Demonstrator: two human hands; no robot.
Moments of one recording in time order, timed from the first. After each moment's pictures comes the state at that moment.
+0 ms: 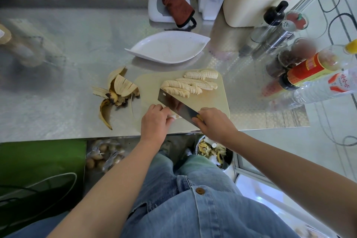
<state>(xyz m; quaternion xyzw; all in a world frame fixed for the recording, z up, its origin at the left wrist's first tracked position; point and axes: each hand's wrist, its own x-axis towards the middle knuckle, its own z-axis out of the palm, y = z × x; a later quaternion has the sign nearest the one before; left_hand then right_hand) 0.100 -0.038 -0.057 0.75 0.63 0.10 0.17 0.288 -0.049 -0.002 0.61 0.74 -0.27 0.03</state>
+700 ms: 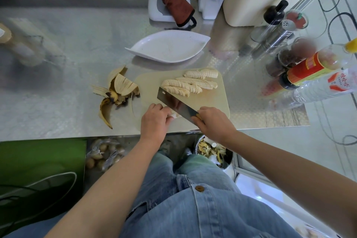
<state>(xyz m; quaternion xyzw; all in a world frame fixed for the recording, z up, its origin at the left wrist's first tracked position) 0.099 -0.038 -0.059 0.75 0.63 0.10 0.17 0.286 -0.050 -0.004 0.61 0.74 -0.27 0.02</state>
